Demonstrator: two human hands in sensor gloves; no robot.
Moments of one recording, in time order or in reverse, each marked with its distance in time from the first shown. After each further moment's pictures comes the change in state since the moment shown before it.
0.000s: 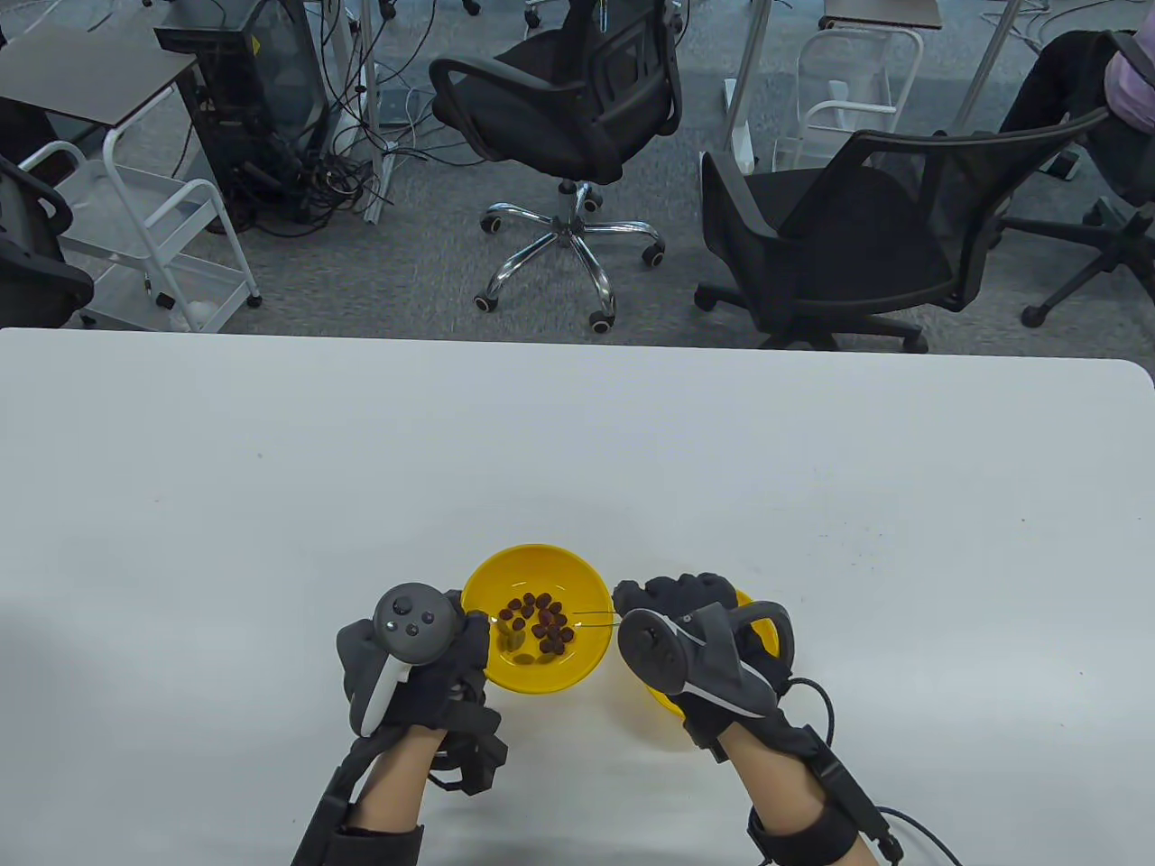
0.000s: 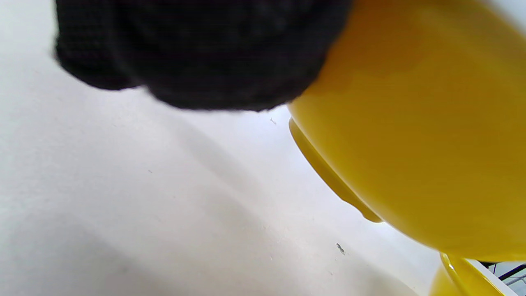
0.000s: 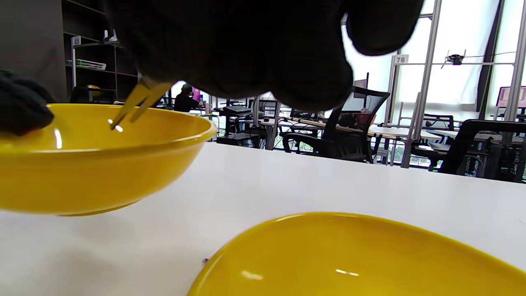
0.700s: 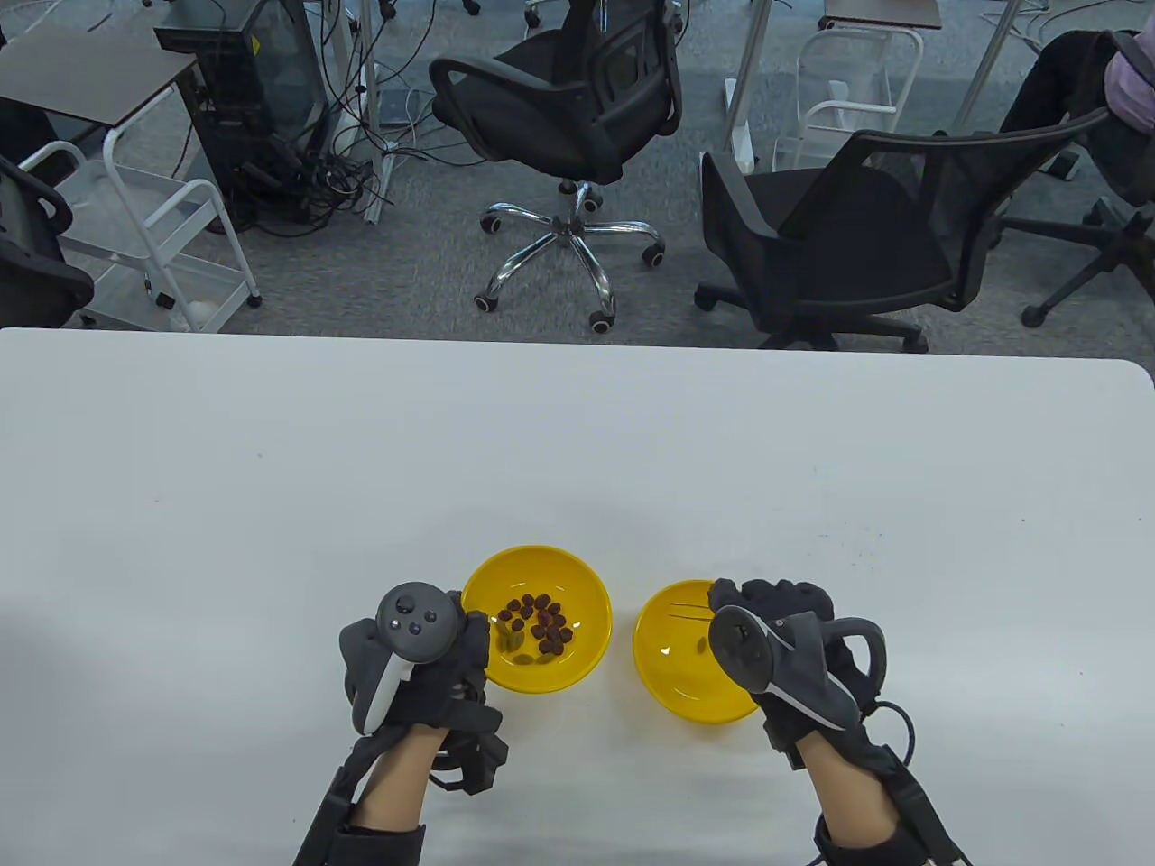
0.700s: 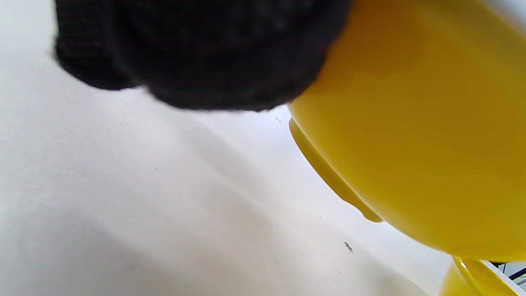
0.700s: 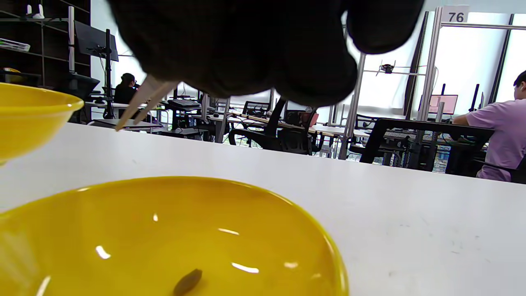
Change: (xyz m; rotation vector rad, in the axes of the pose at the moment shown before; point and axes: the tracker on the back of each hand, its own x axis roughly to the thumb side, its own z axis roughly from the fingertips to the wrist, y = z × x) left_hand 0.000 0.000 0.000 -0.001 0.017 -0.012; right_hand -0.072 0.003 0.029 -0.016 0.184 0.061
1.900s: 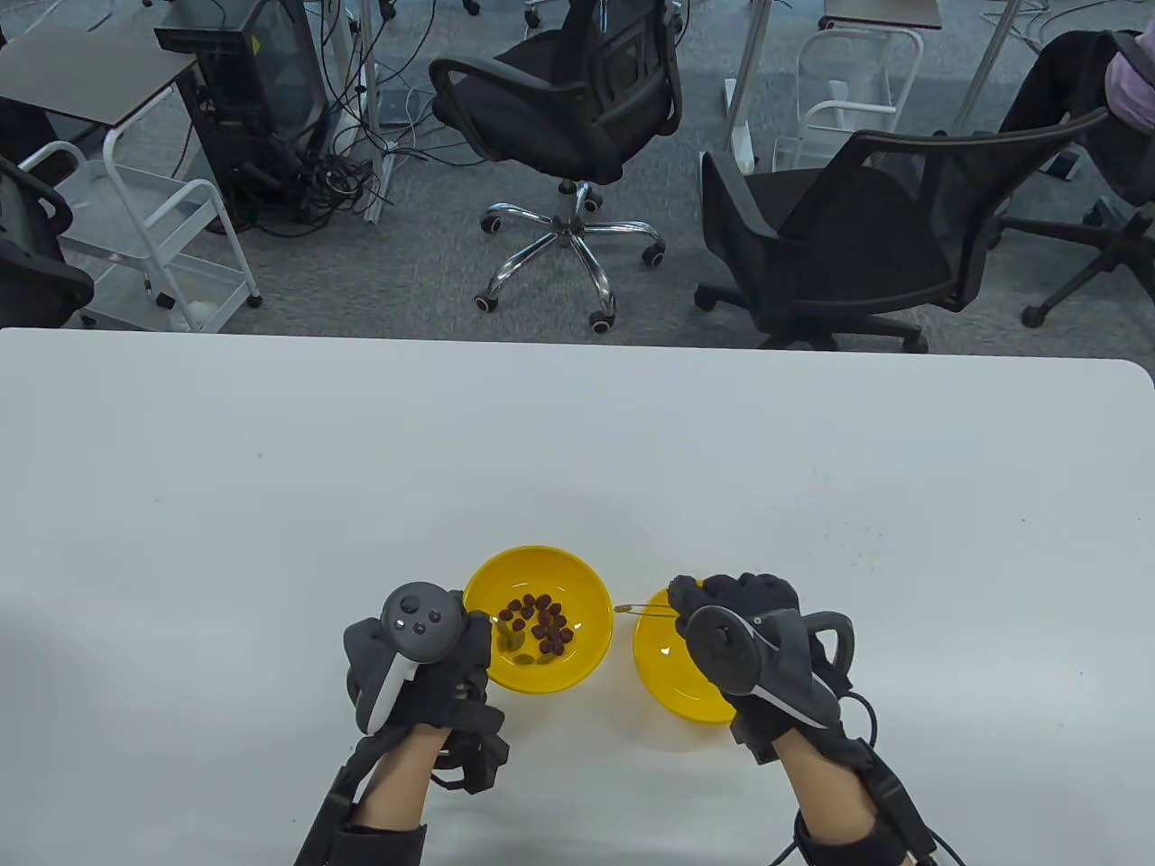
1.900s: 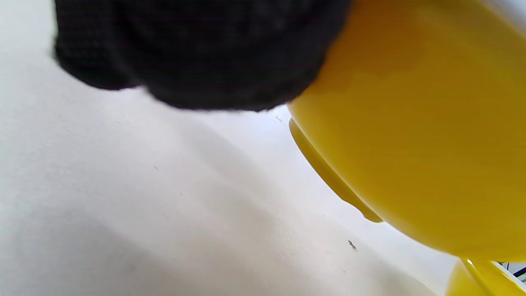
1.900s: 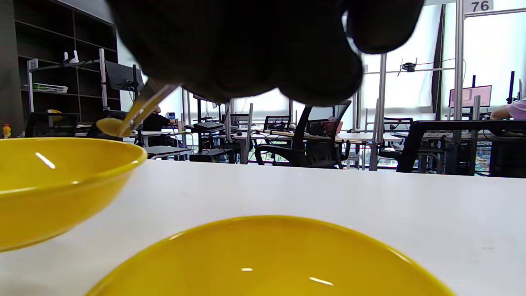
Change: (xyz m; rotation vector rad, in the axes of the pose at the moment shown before) left_hand 0.002 -0.003 0.000 -0.001 0.001 -0.008; right_hand 0.015 -0.017 -0.001 -0.041 -0.046 -0.094
